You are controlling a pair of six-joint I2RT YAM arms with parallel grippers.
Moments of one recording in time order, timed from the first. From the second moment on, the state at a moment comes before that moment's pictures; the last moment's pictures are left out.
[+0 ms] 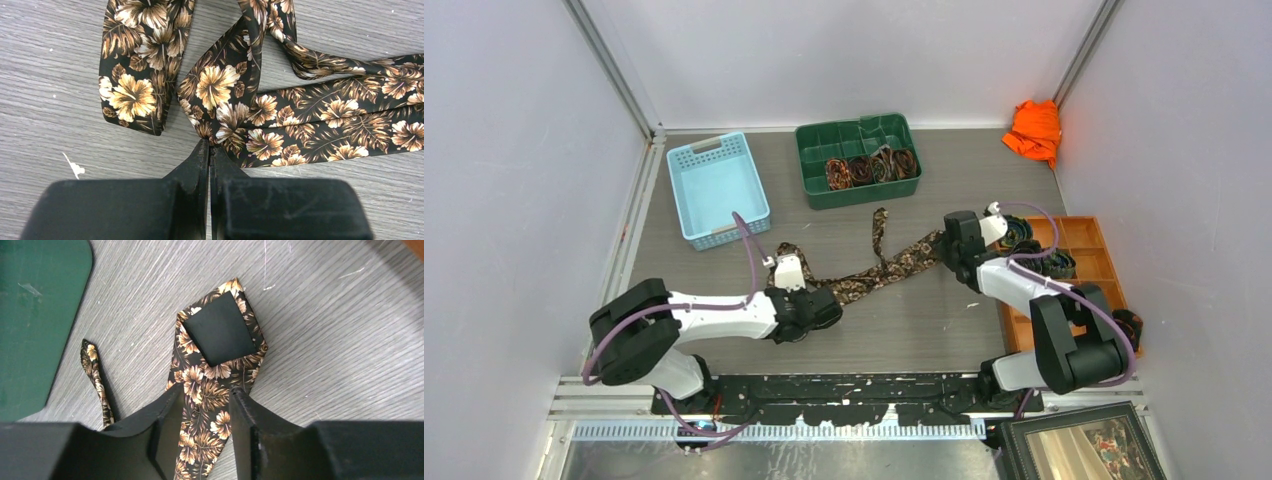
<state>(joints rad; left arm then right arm) -1.11 1.48 0.71 -0.54 -0.70 -1.26 0.28 1.38 0.57 0.05 0.31 1.04</state>
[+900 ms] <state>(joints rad) -1.17 1.21 0.75 -0.79 -0.72 -1.32 0.43 1.93 1.28 -0.32 -0.02 0.70</state>
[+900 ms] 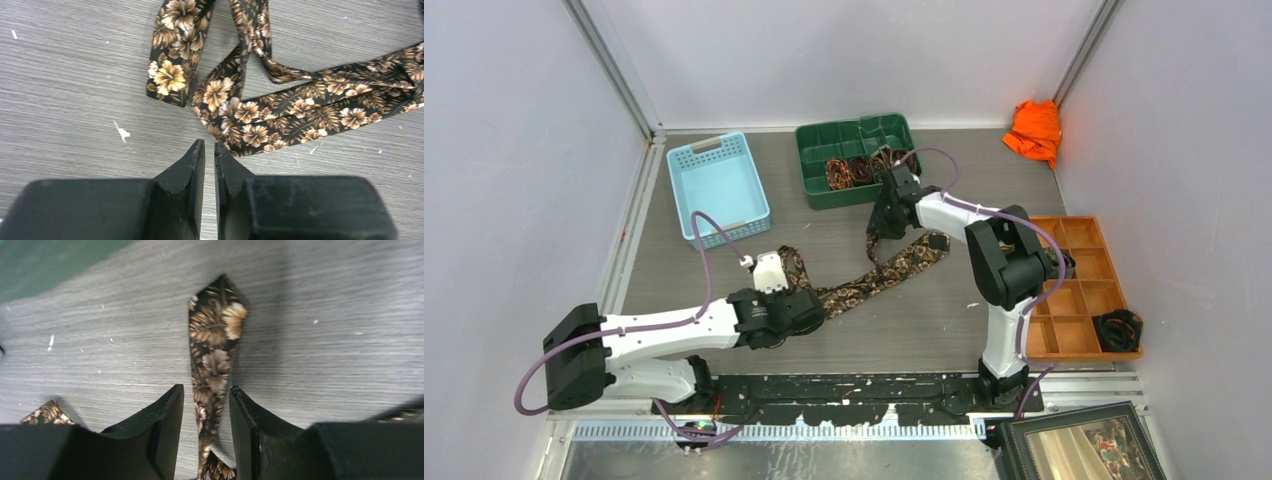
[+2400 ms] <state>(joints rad) -1.17 1.13 0.68 -0.83 -0.76 -1.31 0.45 1.60 0.93 -0.44 0.34 0.75</state>
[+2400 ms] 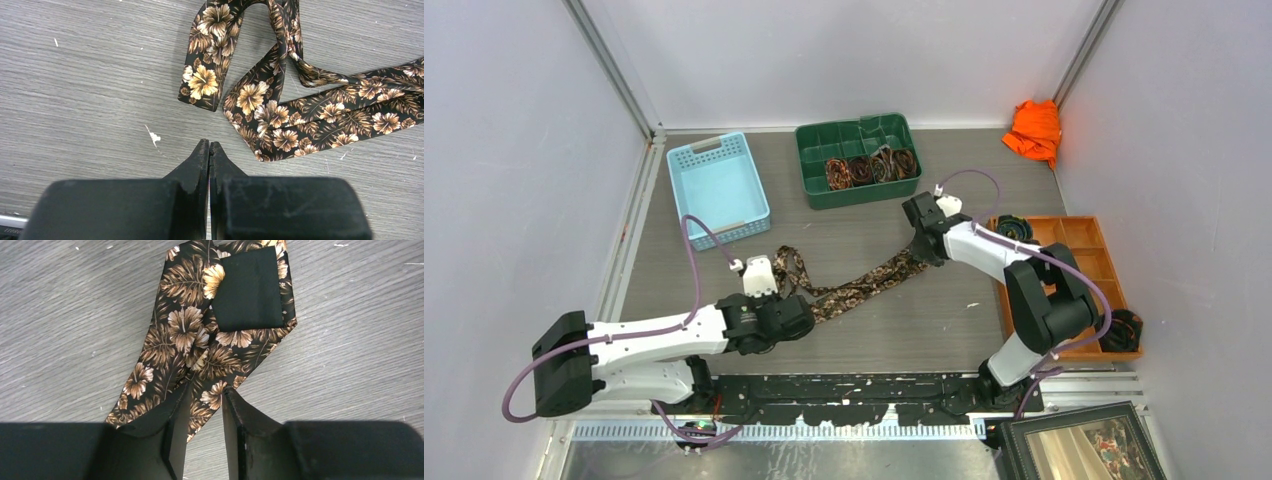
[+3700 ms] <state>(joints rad) -0.83 1.22 0.72 -0.73 -0.54 -1.15 0.10 1.93 1.31 -0.53 0.10 0.70</state>
